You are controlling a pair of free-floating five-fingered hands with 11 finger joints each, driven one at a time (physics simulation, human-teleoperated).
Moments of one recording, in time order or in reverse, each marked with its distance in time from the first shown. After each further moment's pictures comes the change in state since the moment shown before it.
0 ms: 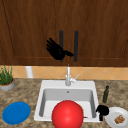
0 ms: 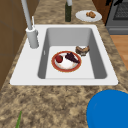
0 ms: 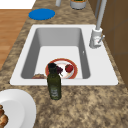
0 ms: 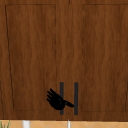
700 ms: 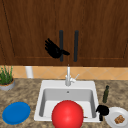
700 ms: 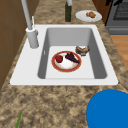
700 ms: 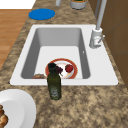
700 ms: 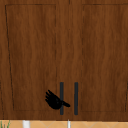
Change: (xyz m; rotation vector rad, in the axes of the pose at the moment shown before) left hand -0.066 -0.048 0.031 0.000 0.003 -0.003; right hand 0.000 0.000 0.000 0.000 0.000 0.000
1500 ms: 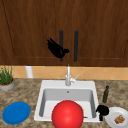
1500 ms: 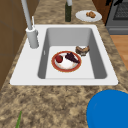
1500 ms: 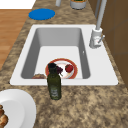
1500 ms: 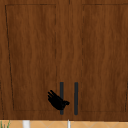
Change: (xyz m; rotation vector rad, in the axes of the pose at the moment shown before) left hand -0.030 -0.079 0.019 0.029 -0.078 -0.251; right hand 0.000 0.000 0.000 0.000 0.000 0.000
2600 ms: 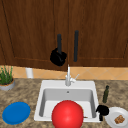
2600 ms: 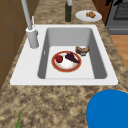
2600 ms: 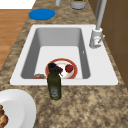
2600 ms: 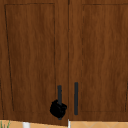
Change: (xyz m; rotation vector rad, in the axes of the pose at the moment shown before) left hand 0.048 0.061 0.011 0.158 0.131 -0.008; right hand 0.000 0.000 0.000 0.000 0.000 0.000
